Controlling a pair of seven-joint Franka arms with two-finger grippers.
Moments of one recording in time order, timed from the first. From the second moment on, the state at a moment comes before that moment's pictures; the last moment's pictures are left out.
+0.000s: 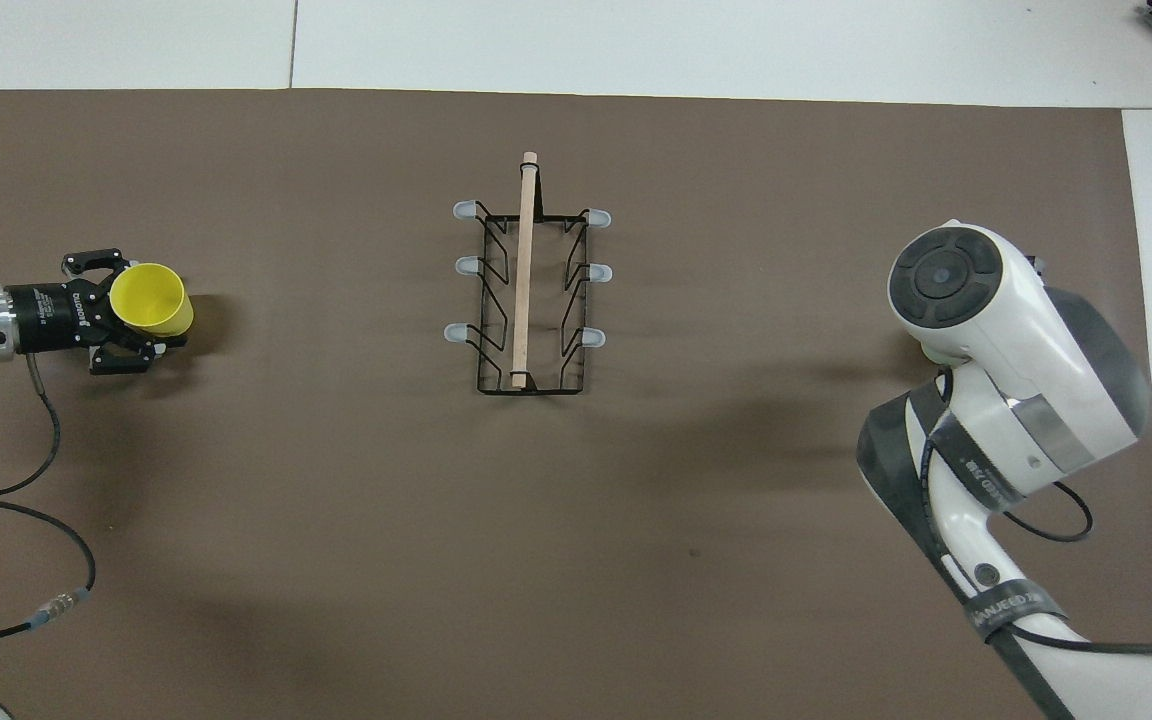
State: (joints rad) left arm -0.09 0.56 0.47 -1.81 -1.18 1.89 -0.89; right arm 0.04 0.14 0.14 -1.94 -0.78 1.82 -0.90
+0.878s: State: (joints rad) left arm -0.13 0.46 0.47 -1.77 -1.17 1.93 -0.86; right arm 0.11 0.26 0.14 -2.00 -1.05 1.91 -0.98
